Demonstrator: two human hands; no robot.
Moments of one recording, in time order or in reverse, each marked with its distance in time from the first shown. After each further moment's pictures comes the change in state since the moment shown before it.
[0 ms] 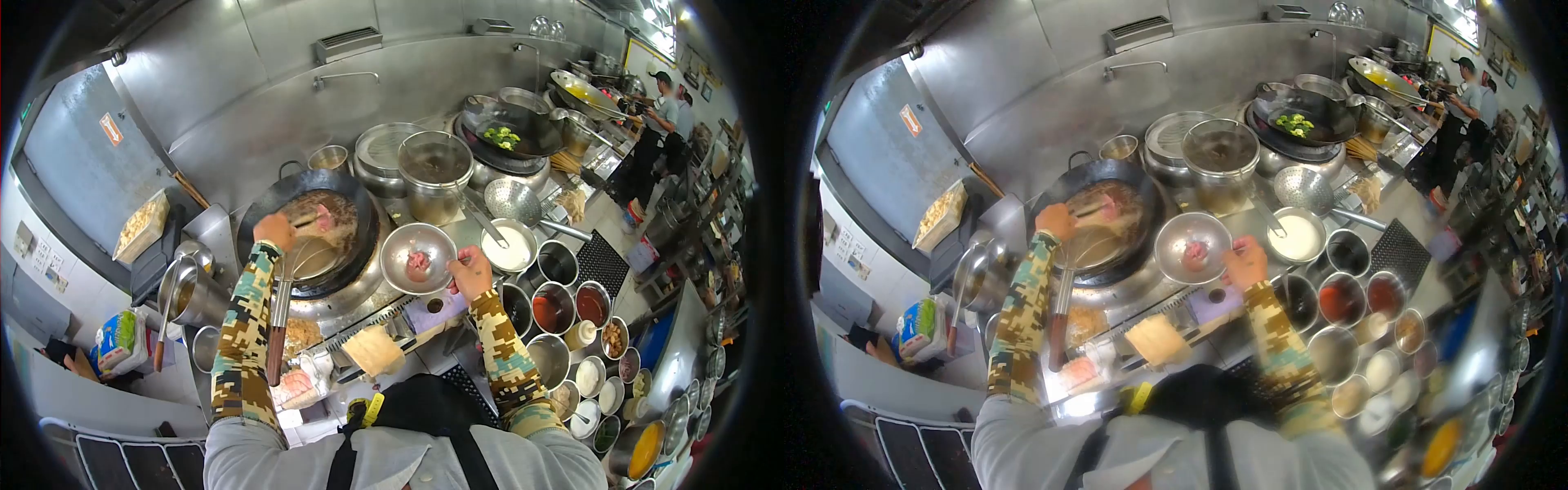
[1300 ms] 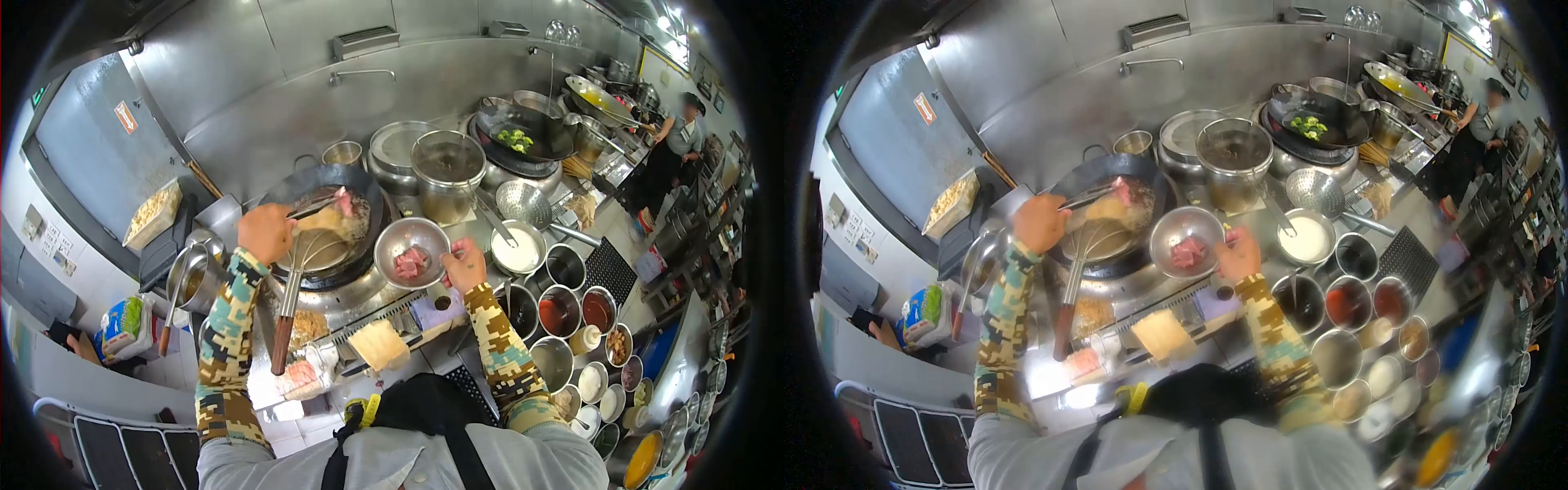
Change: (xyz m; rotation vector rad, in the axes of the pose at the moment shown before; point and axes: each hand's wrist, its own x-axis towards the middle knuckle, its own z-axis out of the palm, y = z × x) left_hand -0.067 0.018 -0.119 -0.027 0.252 0.273; right_hand 0.001 -0.009 0.029 -0.018 -0.052 -0.054
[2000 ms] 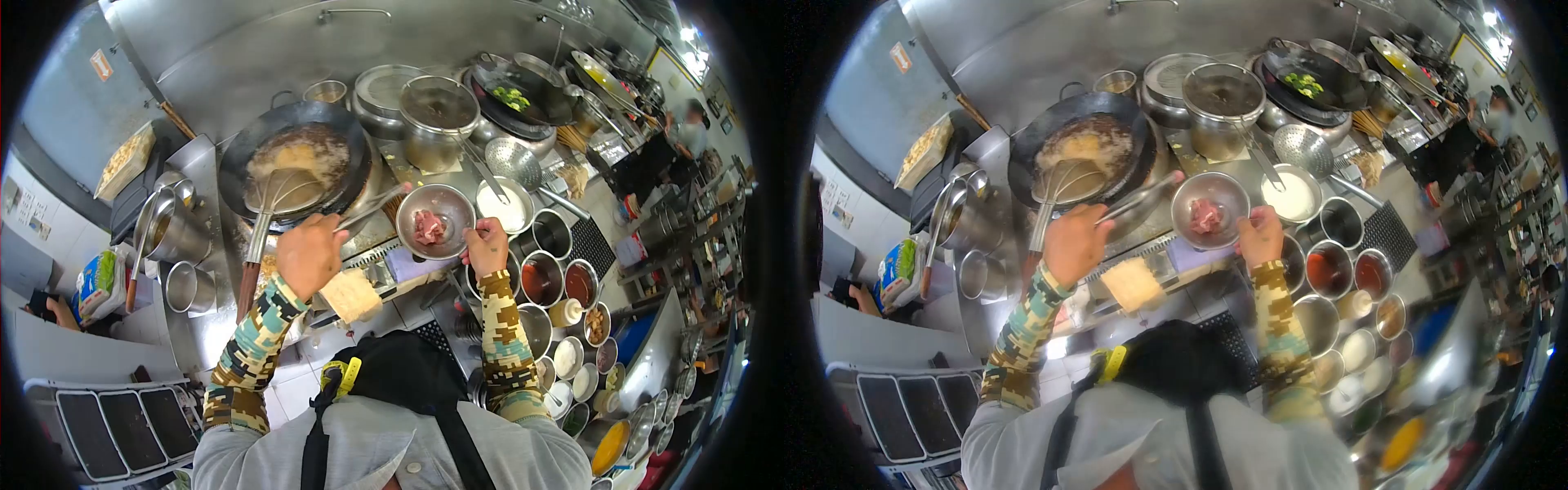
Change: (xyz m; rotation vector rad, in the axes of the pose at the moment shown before) left_hand -0.071 0.143 0.013 -0.460 -0.024 -0.085; right_hand -0.034 0.027 -0.071 -0.046 0.166 0.067
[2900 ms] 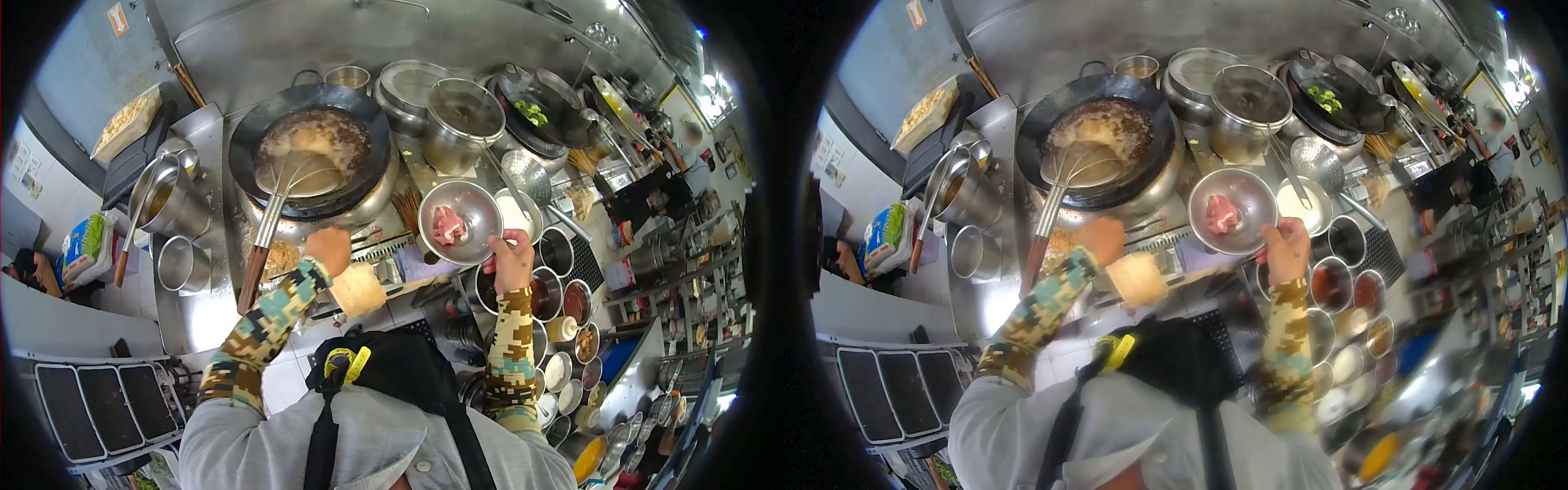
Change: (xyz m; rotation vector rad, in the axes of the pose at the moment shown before) left_hand -0.031 -0.078 0.103 0.225 -0.535 -0.263; right_hand -0.014 -0.035 0.007 0.066 -0.016 0.005
